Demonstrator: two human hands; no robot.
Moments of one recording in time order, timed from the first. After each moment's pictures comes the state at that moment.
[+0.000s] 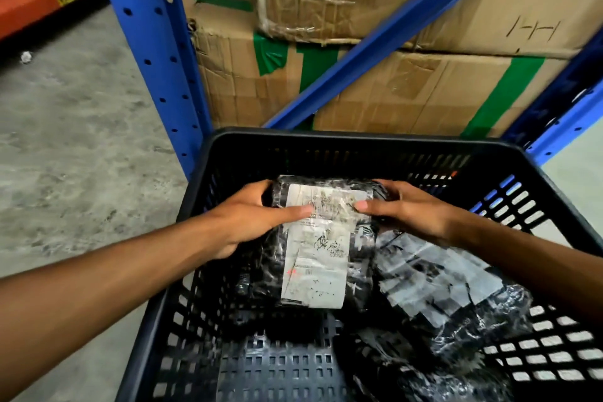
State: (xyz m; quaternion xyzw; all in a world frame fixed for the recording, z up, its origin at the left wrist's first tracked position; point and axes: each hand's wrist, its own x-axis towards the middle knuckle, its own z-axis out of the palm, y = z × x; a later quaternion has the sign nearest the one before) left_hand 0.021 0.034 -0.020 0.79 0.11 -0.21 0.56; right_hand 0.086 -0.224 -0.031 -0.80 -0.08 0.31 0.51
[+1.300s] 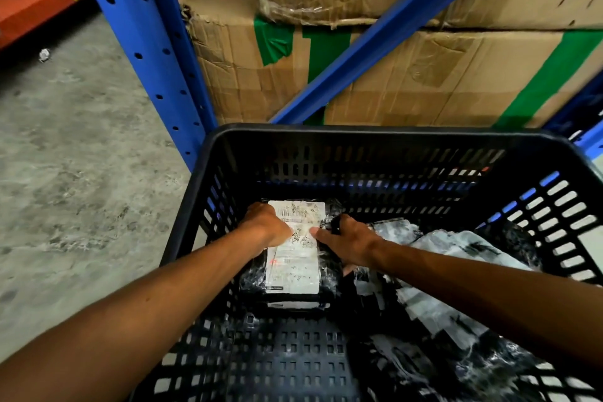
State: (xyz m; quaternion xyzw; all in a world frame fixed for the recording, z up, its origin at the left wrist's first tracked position) left_hand 0.061 0.020 -0.087 0.88 0.26 -0.27 0.29; right_hand 0.082 -0.138 -0.114 -0.88 -0.06 0.34 0.32
